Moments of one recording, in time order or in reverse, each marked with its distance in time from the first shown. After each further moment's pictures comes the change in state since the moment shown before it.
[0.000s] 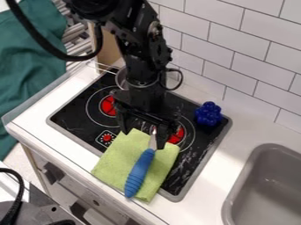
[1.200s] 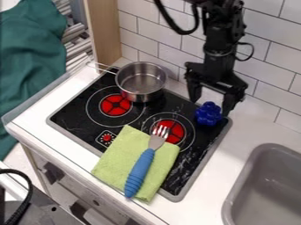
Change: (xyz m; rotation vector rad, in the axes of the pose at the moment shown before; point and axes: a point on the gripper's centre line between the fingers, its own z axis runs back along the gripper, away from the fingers) arm 0.114 -0.068 -0.024 -0.046 0.017 -0.167
